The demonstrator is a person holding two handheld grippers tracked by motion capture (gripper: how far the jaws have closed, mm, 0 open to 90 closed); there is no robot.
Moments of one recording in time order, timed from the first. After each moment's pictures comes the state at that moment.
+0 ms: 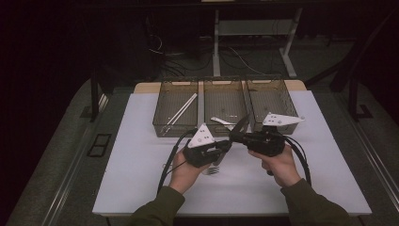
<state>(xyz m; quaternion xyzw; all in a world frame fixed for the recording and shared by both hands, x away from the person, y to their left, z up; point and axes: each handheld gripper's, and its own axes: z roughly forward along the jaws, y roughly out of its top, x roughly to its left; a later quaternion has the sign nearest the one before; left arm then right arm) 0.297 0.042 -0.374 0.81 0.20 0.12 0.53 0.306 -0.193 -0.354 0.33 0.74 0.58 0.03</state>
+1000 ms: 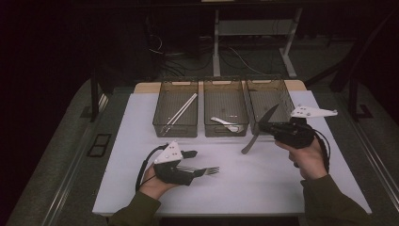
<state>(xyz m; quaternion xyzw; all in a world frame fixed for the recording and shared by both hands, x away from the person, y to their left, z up) 0.273 0.130 -0.407 0.83 0.21 0.09 0.51 0.314 -0.263 -0.336 0.37 0.75 0.54 0.12</state>
